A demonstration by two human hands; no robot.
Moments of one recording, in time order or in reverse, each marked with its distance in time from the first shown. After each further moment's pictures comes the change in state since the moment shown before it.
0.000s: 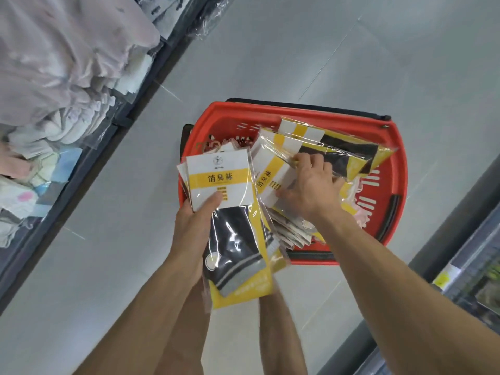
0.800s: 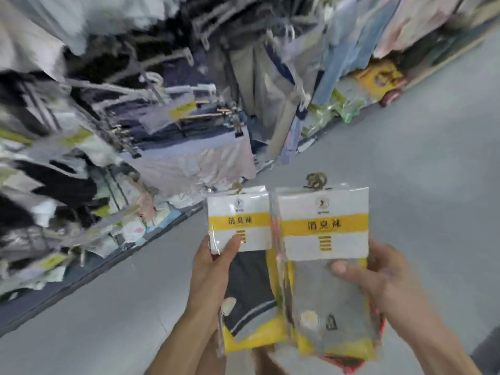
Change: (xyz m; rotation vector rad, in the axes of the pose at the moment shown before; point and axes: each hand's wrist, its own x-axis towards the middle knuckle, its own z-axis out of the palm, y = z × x) left_hand -0.198 0.150 -0.068 -0.244 0.146 0.316; right_hand -0.170 -0.098 -0.294 0.923 -0.225 -0.415
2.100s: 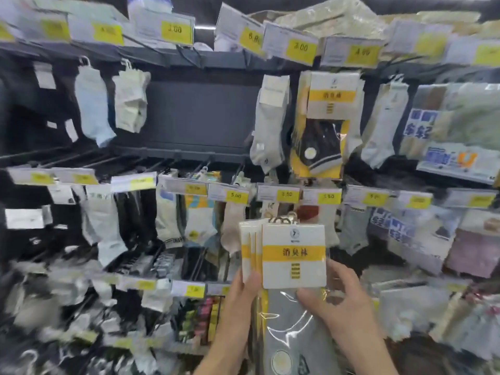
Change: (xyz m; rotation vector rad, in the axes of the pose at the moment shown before) left_hand -0.344 0.307 -0.390 -0.505 0.241 0.805; right_hand -0.230 -0.438 0.381 -0.130 -0.323 -0.898
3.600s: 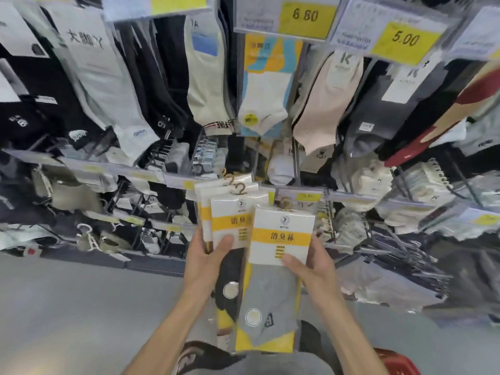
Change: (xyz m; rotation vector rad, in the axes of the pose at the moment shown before) left_hand 0.047 -0.114 -0.265 0.212 0.346 -0.258; right_hand -0.034 0.142 0.228 0.276 -0.220 0.567
